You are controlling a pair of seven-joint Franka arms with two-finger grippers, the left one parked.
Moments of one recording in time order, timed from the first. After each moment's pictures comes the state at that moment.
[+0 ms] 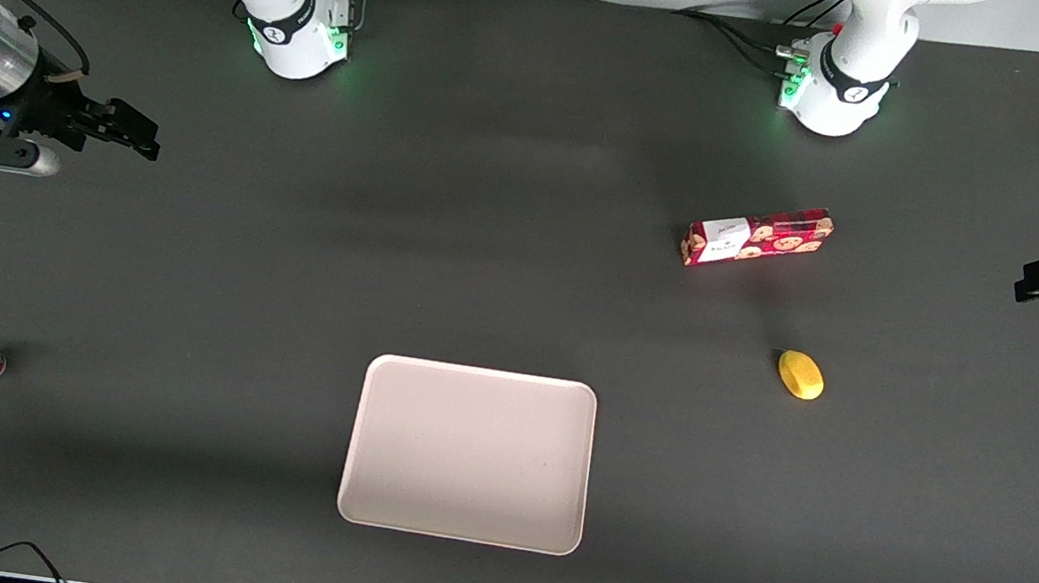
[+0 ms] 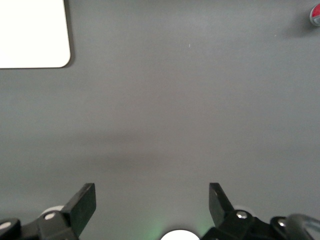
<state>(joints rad) 0.05 -0.14 0.00 -1.87 0.01 1.62 0.10</state>
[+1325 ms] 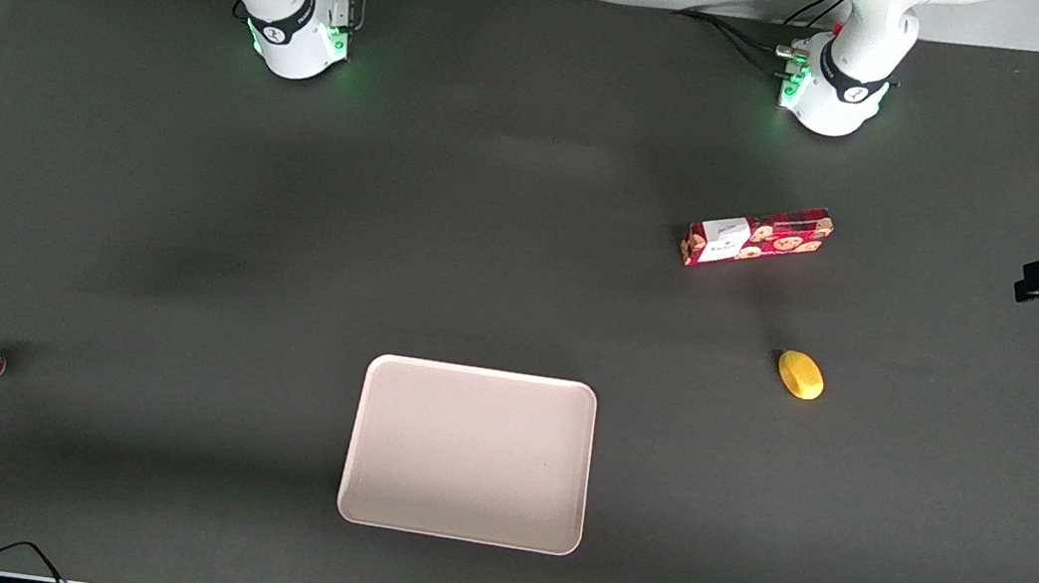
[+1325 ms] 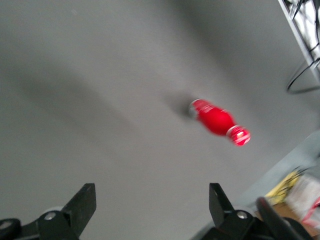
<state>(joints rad) 0.02 0.17 -0.37 -1.81 -0.22 2.11 -1.07</state>
